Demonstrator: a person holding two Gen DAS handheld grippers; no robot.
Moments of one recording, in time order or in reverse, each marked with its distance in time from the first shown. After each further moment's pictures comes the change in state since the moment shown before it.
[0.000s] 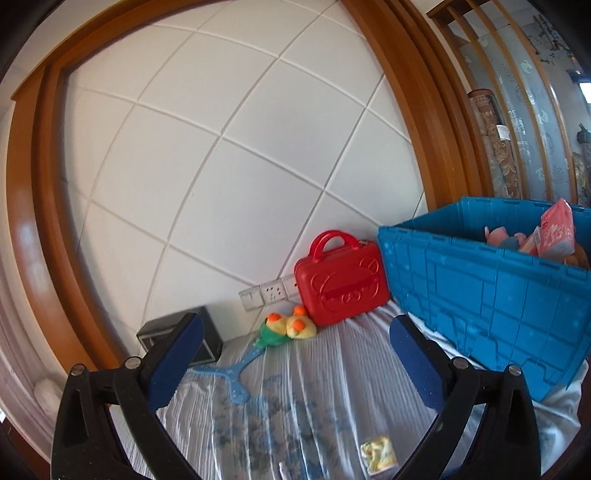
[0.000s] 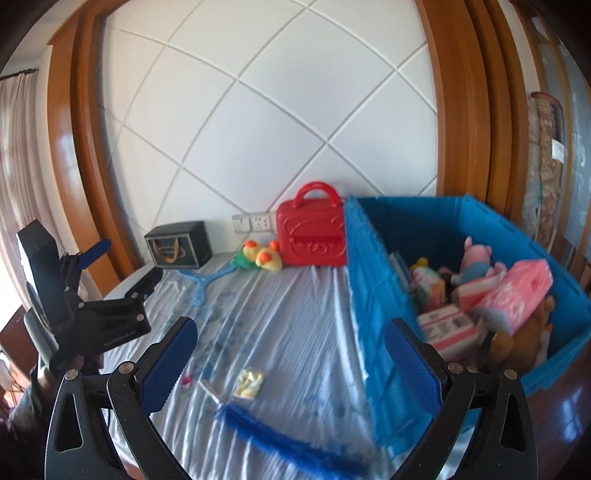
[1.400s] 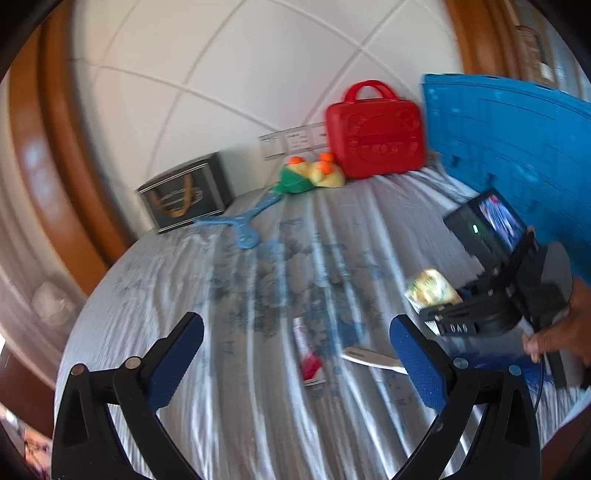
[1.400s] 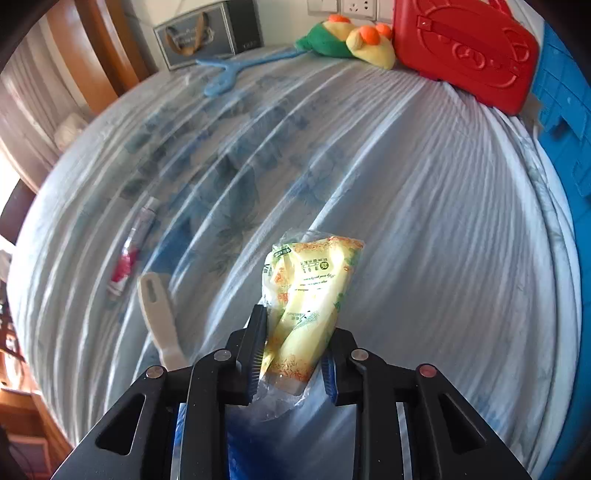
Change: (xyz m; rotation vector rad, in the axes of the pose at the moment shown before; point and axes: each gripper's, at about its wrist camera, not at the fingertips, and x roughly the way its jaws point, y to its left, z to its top) left arm 0.058 0.025 -0.196 -0.074 0.395 -0.010; right arm 0.362 0.070 -0.160 -0.210 0.581 0.179
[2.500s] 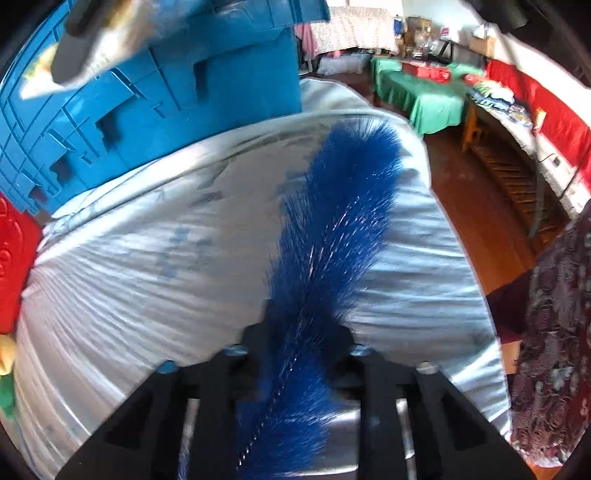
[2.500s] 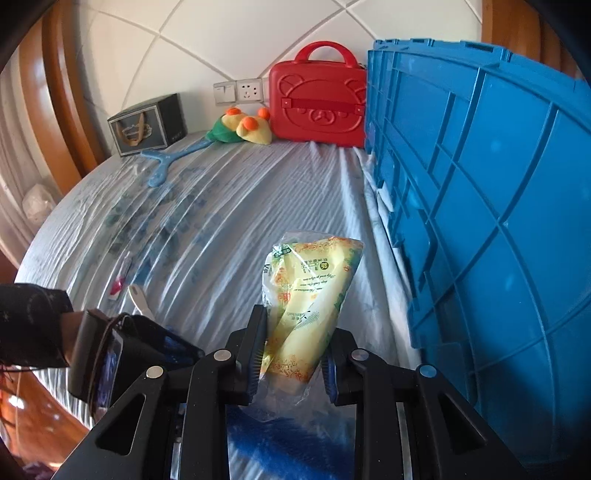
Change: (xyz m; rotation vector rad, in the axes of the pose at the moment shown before) left arm 0.054 -0.203 -0.050 1.045 0.018 -1.010; right arm -0.170 -0.058 -0.068 0.164 -0.242 -0.226
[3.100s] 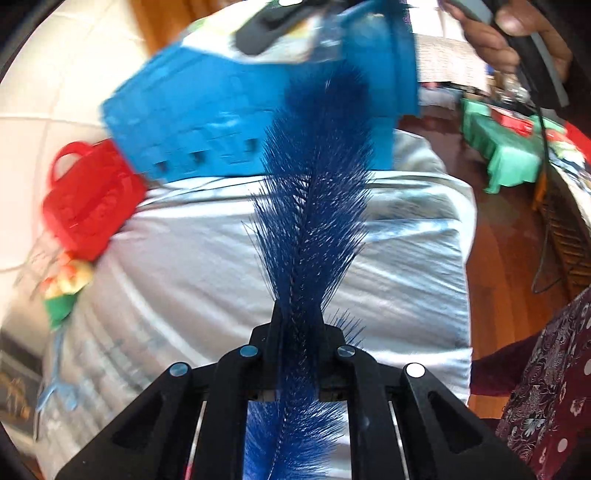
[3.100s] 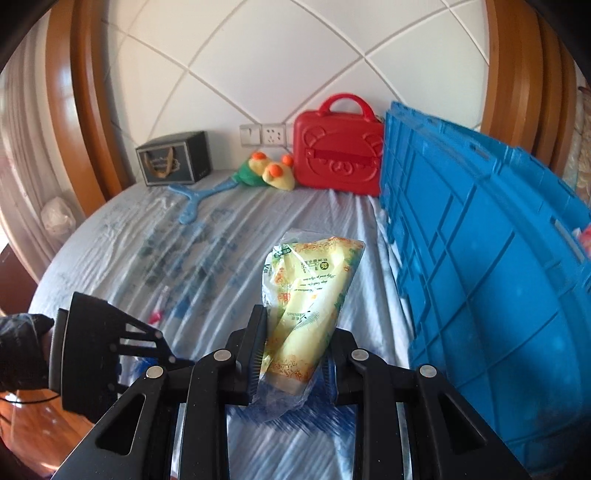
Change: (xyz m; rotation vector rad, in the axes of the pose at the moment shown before) left arm -0.126 0.017 -0.018 -0.287 -0.046 0.298; right arm -0.070 0.032 0.032 -0.035 -0.134 0.057
